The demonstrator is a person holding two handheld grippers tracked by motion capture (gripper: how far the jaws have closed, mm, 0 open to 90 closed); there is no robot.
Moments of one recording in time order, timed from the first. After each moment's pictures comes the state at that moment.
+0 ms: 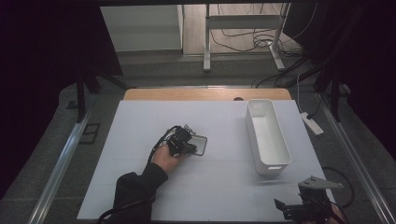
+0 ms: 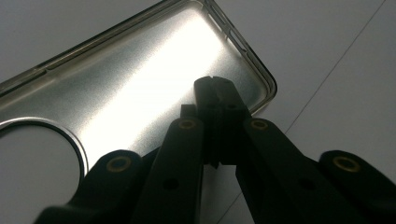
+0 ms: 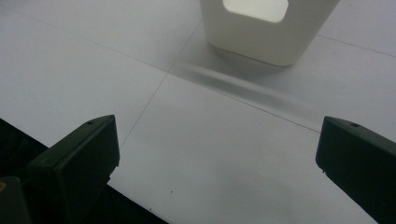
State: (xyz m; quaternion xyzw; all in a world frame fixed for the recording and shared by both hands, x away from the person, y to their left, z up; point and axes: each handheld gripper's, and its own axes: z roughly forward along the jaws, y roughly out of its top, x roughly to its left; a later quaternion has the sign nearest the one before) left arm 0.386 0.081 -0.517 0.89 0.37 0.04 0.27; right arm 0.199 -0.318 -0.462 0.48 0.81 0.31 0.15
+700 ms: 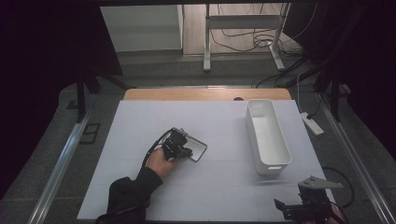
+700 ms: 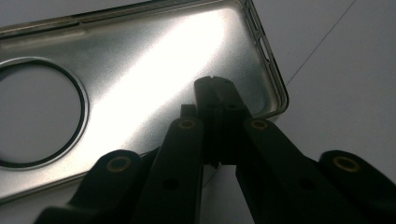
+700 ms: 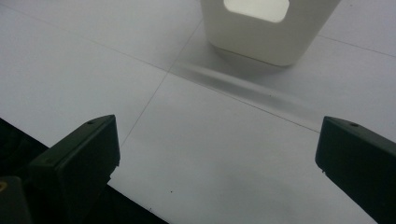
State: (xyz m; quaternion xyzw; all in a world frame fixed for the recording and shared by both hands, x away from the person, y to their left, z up) left arm 0.369 0.095 -0.516 0.89 0.37 0.03 0.26; right arm 0.199 -0.318 -0.462 0.48 0.81 0.31 0.15
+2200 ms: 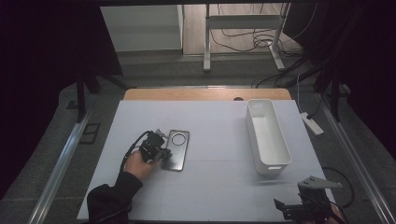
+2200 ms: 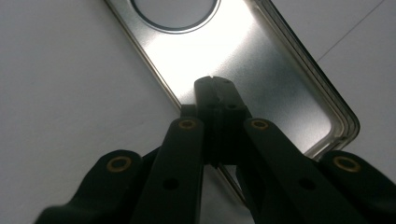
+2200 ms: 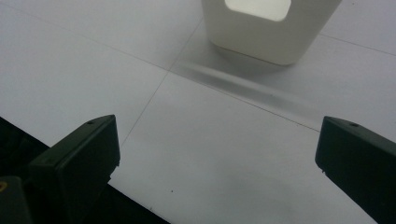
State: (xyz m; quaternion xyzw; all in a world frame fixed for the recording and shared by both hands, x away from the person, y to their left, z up) left arm 0.356 0.165 -0.515 0.87 0.43 0.06 0.24; right arm 0.199 -0.318 -0.463 0.48 0.81 0.30 0.15
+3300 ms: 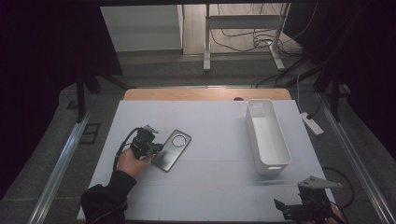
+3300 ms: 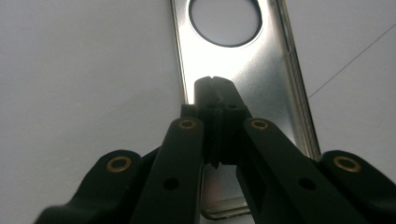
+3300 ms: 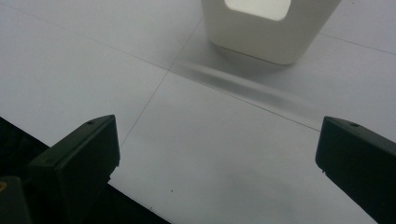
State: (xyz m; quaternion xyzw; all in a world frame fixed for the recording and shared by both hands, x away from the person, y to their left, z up) left arm 0.358 0.192 -0.503 0.84 0.45 0.06 0.28; right arm 0.199 -0.318 -0.463 0.48 0.81 0.30 0.15
